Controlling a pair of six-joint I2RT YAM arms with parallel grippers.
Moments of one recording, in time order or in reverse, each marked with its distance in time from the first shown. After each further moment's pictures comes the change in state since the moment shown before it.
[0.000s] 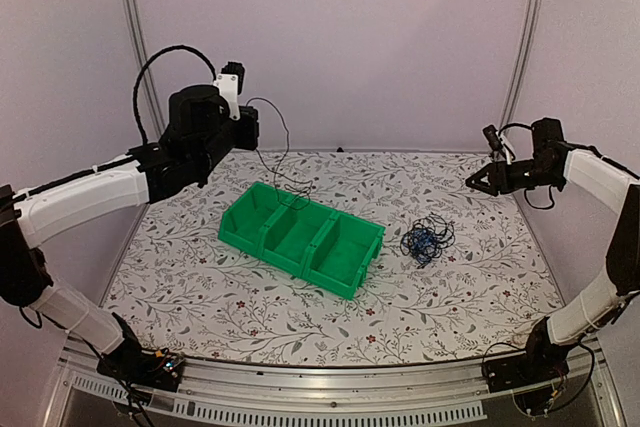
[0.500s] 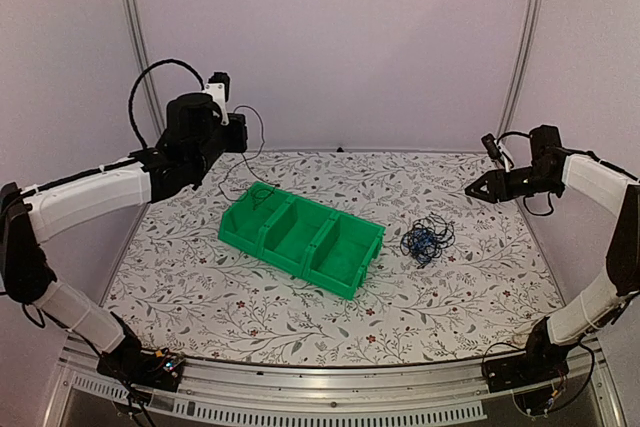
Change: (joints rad) left arm 0.106 0.013 -0.071 0.051 0.041 -0.070; right arm 0.000 -0.002 -0.051 -0.006 0.010 0.000
